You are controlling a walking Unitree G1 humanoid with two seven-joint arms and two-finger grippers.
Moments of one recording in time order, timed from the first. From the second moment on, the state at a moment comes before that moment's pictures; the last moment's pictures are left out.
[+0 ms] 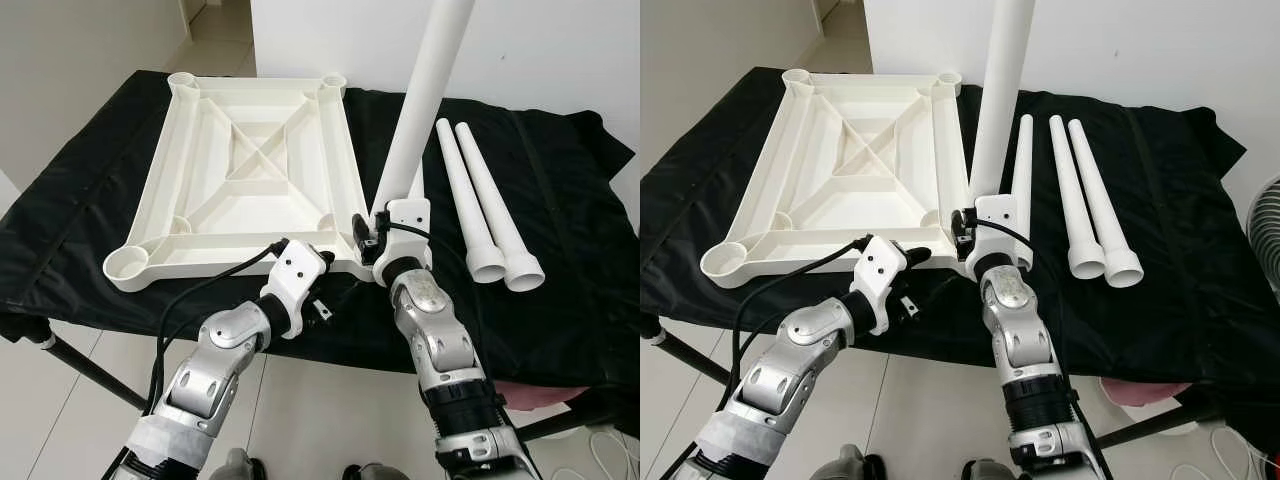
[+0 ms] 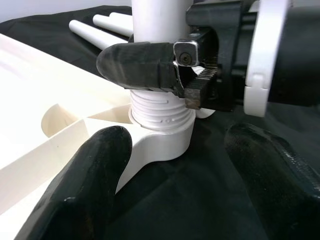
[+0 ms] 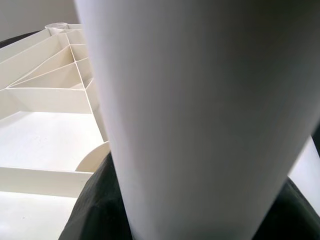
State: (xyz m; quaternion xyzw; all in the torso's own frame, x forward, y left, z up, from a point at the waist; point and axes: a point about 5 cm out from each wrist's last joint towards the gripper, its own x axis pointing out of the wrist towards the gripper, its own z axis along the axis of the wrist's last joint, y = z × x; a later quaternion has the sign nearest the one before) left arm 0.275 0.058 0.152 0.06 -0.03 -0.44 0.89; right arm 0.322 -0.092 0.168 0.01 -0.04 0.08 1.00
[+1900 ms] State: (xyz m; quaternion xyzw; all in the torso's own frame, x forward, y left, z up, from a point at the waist) left arm 0.278 0.060 0.155 0.07 -0.04 -0.44 0.90; right arm 0.338 -0.103 0.159 -0.01 -0.02 0.19 0.98
